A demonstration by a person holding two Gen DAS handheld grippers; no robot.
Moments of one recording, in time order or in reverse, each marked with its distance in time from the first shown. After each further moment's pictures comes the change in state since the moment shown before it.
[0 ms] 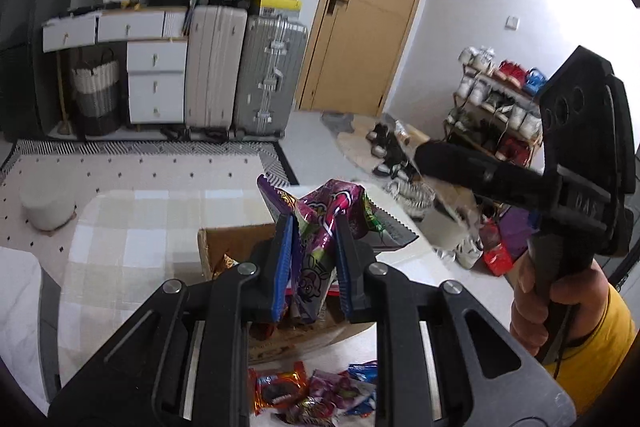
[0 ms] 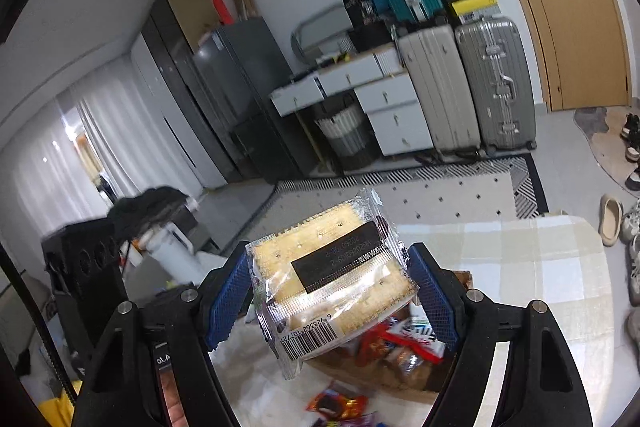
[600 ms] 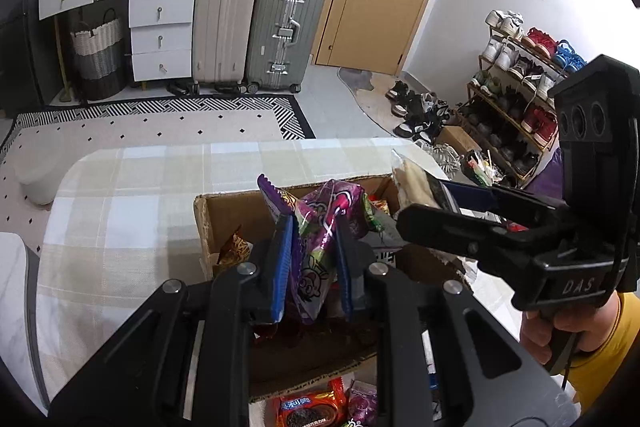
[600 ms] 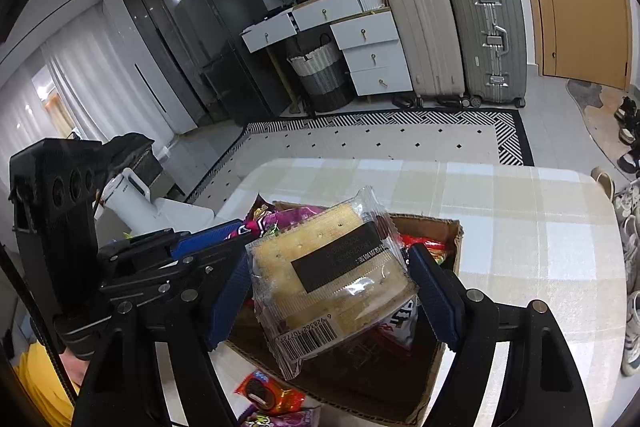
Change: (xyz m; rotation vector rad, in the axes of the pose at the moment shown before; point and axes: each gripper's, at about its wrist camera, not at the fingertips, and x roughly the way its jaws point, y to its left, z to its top) left arm 0.155 0.051 -0.028 -0.018 0.155 0.049; right arm 0.099 -0.059 -0.052 -0.031 0.194 -0.085
